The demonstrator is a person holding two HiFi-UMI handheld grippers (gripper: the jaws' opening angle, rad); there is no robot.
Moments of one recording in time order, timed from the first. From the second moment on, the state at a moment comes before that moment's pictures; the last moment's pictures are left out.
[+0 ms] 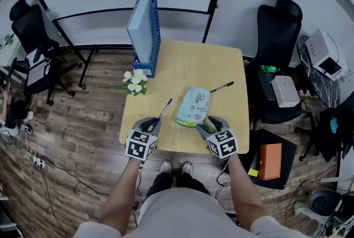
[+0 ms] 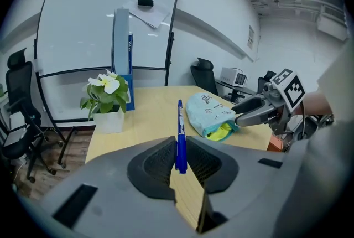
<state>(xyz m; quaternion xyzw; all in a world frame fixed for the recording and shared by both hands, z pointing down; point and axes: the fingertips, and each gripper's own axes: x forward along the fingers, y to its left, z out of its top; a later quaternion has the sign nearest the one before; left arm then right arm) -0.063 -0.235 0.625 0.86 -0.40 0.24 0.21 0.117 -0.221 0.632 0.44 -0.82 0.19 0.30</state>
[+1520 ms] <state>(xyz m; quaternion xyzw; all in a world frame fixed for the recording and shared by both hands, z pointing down) 0.013 -0.211 0.652 0.84 -0.33 0.36 0.24 0.064 -0.195 0.625 0.37 -0.86 0.16 0.32</state>
